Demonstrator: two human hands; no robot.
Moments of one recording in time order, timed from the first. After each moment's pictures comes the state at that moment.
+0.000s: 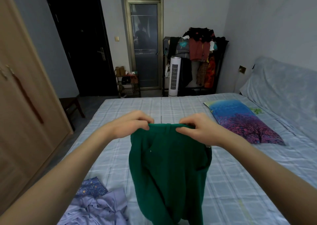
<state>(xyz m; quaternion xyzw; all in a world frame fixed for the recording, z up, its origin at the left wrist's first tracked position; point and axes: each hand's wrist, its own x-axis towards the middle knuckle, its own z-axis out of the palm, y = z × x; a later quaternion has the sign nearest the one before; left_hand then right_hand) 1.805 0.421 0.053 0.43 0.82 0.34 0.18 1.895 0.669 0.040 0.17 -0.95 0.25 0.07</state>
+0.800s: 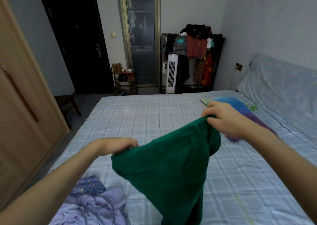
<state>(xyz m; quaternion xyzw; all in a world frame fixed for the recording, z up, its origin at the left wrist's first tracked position) 1.791 0.388 -0.023 0.17 0.86 0.29 0.38 1.910 0.720 0.056 0.05 -0.98 0.15 0.10</state>
